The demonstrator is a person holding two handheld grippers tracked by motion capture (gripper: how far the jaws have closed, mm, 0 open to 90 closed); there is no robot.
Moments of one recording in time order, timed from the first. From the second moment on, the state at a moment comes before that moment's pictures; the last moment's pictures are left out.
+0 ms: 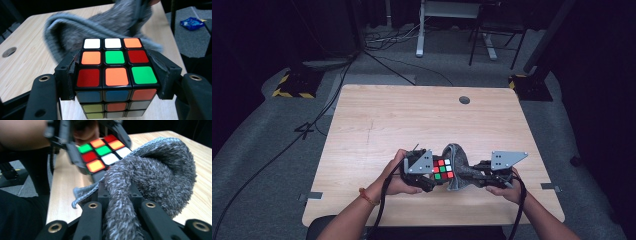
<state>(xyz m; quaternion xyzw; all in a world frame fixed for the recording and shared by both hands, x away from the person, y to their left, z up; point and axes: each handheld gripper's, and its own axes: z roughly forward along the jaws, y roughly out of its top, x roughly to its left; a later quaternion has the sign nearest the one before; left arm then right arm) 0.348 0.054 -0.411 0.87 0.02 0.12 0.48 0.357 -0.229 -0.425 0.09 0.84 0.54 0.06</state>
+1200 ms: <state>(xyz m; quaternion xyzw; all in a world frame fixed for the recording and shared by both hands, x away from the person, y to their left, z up) 0.356 0.050 -0.420 0.88 0.04 0.10 0.45 0.352 -0.225 -0.418 0.09 0.83 0.55 0.08</state>
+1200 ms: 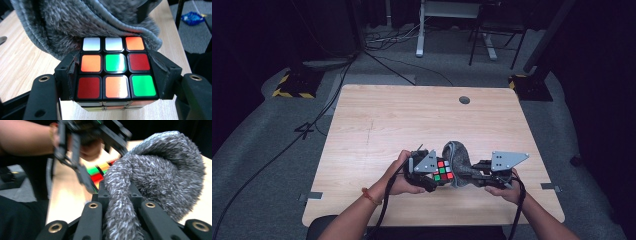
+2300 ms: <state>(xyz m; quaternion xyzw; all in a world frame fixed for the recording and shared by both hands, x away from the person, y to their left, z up) 0.350 0.049 -0.419 0.89 0.02 0.11 0.45 0.351 -0.223 -0.426 0.09 0.84 0.54 0.05</state>
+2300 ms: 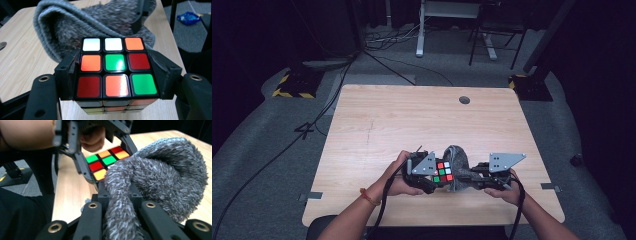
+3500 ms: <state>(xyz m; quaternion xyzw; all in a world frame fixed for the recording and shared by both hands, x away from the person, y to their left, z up) 0.347 0.048 -0.419 0.89 0.01 0.10 0.45 0.348 -0.223 -0.421 0.09 0.84 0.53 0.03</state>
